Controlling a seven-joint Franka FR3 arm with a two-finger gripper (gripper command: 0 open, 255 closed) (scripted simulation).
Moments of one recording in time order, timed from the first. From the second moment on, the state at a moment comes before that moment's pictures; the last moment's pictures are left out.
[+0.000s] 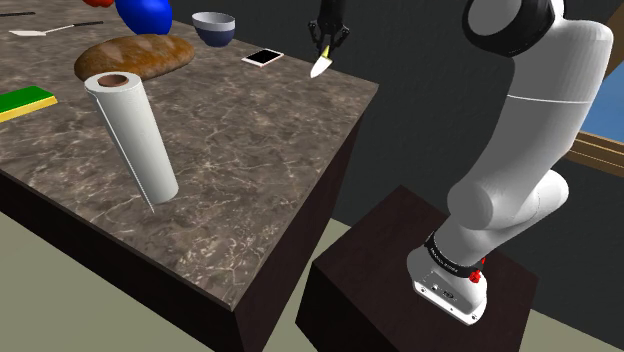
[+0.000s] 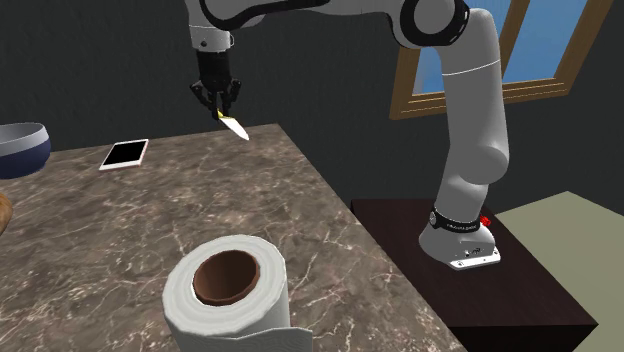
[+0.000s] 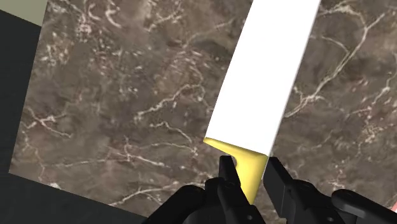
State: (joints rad) arm -0.45 0.35 0.30 -1.36 -0.13 1.76 0.70
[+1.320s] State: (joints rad) arm -0.46 0.36 0.30 -1.52 -0.13 1.93 0.70
